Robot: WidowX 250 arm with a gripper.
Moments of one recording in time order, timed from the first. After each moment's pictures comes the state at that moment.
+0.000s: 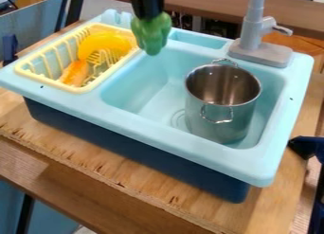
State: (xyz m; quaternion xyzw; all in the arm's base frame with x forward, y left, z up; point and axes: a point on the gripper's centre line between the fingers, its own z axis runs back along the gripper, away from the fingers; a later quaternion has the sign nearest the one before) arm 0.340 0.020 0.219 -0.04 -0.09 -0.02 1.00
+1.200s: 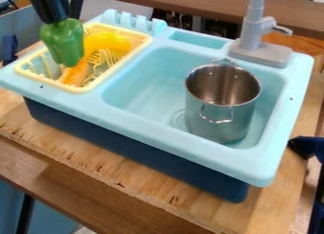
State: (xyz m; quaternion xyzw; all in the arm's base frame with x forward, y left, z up) arm 0.277 0.111 0.212 -0.12 -0.01 0.15 0.98
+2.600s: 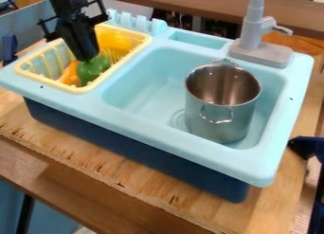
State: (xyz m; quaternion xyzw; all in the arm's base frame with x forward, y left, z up) arm 0.323 0.117 0.142 -0.19 0.01 0.18 0.96
